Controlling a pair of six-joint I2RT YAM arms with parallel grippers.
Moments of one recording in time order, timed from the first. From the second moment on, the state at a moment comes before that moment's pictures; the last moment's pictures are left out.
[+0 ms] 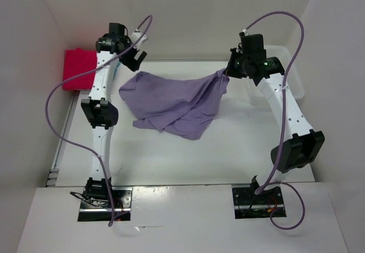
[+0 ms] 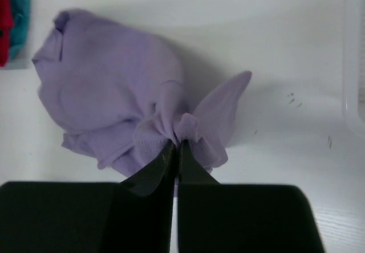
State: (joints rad) left arm -0.04 2.43 2.77 -1.14 0.19 0.60; right arm 0.24 1.59 1.80 -0.82 -0.03 0.38
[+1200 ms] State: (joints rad) left arm -0.68 1.71 1.13 -0.46 0.02 0.78; right arm 0.22 1.35 1.38 -0.72 -0.05 0.49
